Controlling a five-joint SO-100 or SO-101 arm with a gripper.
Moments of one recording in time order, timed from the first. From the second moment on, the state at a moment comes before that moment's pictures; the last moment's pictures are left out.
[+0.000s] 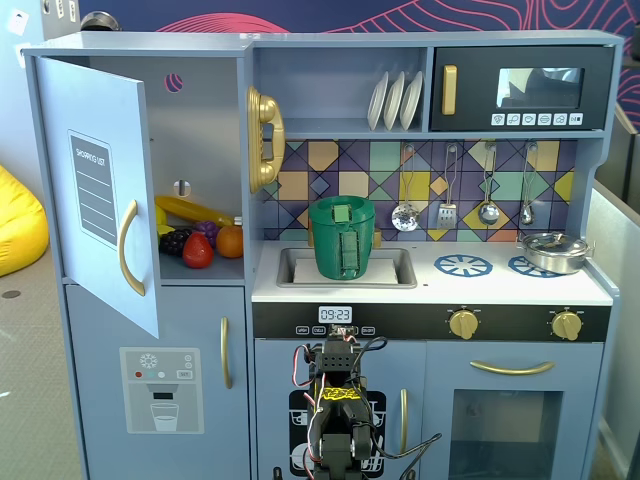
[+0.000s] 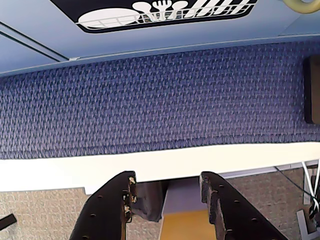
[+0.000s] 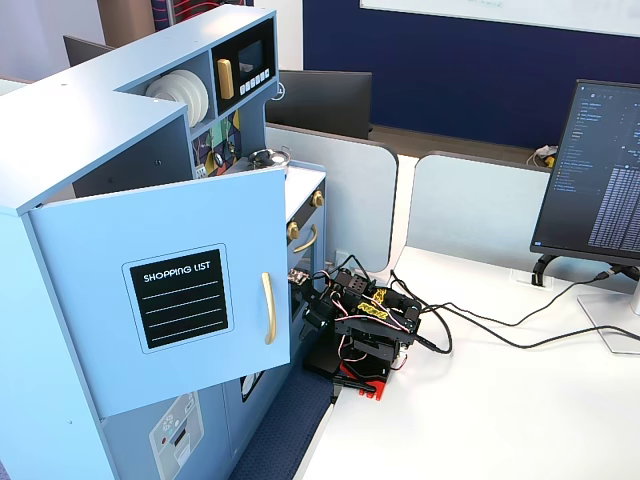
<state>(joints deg) -0.4 182.5 170.7 78.5 -89.1</state>
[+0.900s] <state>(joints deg) -38.1 174.2 161.8 65.1 -81.3</state>
